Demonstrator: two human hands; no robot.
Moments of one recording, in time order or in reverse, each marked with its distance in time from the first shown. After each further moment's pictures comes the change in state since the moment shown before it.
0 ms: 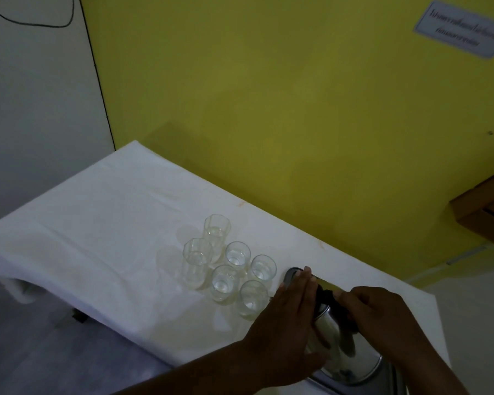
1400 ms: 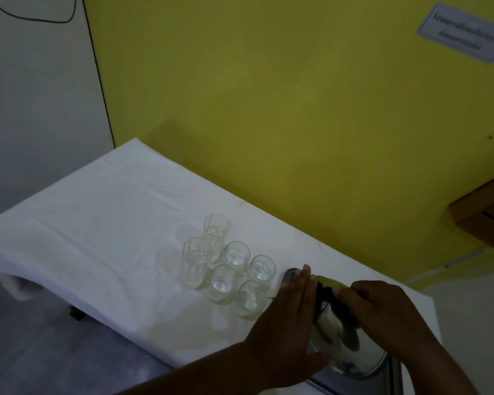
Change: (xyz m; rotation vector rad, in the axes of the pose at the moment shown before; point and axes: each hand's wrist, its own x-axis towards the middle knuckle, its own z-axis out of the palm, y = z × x) left_hand 0.001 0.002 0.002 -0.057 0.076 0.005; right_hand 0.005 -0.012 -0.012 -0.111 0.005 -0.140
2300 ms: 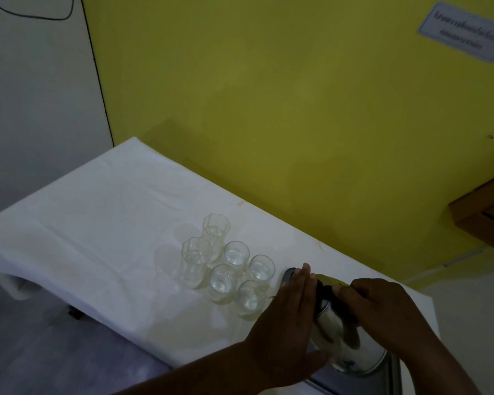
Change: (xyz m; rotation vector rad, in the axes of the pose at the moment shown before) left_hand 0.002 0.001 -0.001 0.009 0.022 0.007; right_hand 0.003 -0.001 -0.003 -0.022 0.001 0.010
